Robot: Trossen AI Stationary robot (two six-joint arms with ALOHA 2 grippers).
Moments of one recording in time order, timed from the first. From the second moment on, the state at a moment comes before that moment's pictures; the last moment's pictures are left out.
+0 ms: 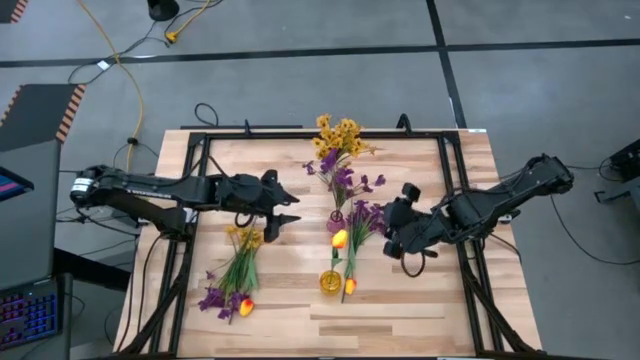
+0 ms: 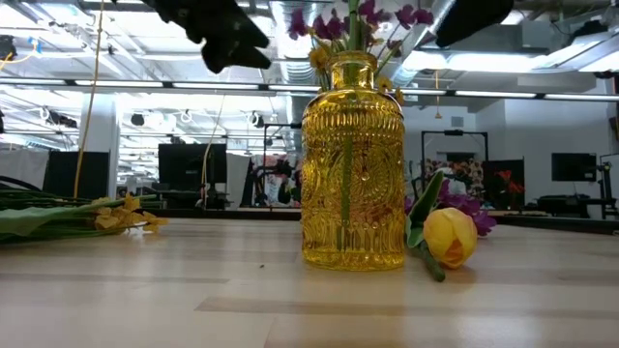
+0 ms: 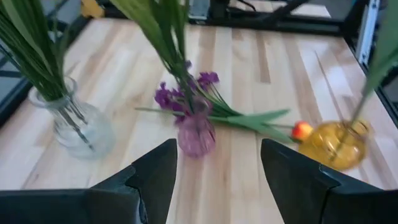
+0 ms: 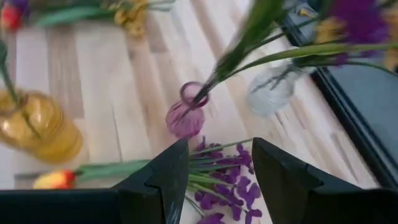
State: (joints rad) left arm -0.02 1.18 0.88 -0.23 -0.08 -0.11; right arm 0.43 1.26 1.14 -0.82 0.67 0.43
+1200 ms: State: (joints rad) left arm -0.07 1.18 0.88 -0.25 -0.09 -0.14; right arm 0.52 1.84 1.14 -0.58 0.52 -0.19
